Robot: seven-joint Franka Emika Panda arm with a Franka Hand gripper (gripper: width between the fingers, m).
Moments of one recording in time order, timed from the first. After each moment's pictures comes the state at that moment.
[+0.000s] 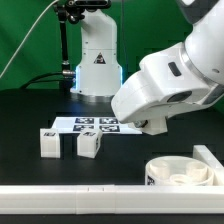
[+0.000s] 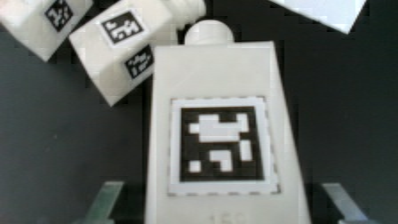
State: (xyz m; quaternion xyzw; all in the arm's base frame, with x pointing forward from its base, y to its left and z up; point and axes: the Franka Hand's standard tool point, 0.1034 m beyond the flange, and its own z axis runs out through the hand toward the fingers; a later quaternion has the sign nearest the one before) arm 0.543 0.055 0.071 0.90 0.24 -0.35 0.10
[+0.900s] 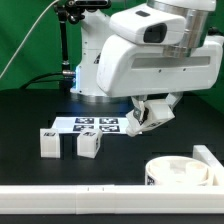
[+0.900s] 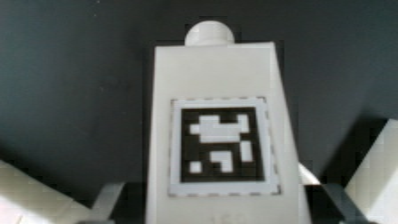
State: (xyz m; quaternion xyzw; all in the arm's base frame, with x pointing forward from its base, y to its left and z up) arm 0.588 0.046 0.099 0.97 0.23 -0.08 0.04
